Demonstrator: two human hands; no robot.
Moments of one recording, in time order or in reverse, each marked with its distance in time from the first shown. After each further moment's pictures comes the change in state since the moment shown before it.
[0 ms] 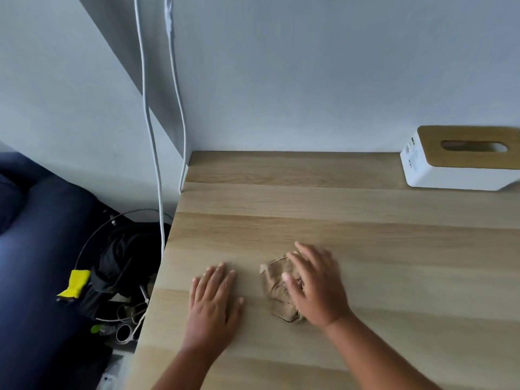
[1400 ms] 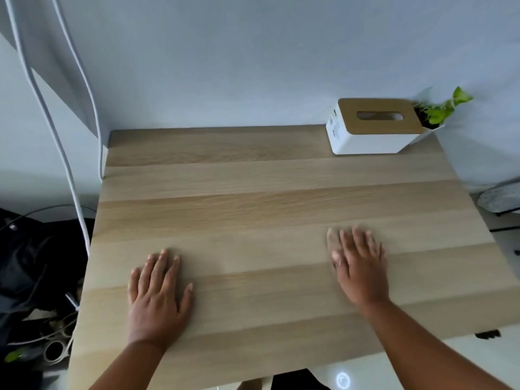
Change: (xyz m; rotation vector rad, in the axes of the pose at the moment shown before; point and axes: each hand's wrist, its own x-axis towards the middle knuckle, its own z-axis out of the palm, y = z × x) left_hand -0.004 -0.020 0.024 0.130 0.046 0.086; right_hand -0.110 0.135 -0.085 -0.399 -0.163 0.578
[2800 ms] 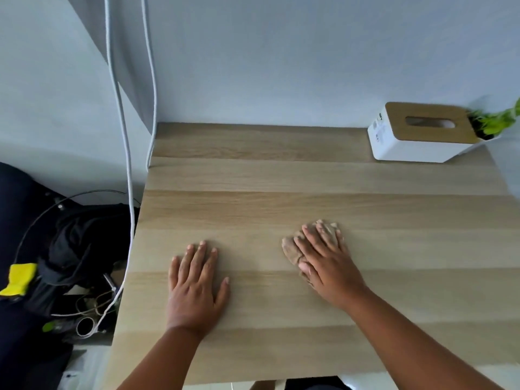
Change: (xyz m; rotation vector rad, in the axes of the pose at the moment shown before) left_hand -0.002 -0.001 -0.003 -0.022 -0.005 -0.008; right_hand 0.007 -0.122 0.005 -0.107 -0.104 -0.605
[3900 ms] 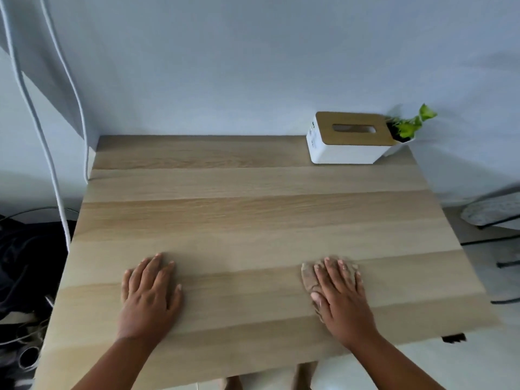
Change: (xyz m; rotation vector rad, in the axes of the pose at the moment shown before) left_hand -0.001 0.040 -0.007 -0.083 0.024 0.000; right_hand -0.147 0.081 0.012 0.043 -0.022 0.352
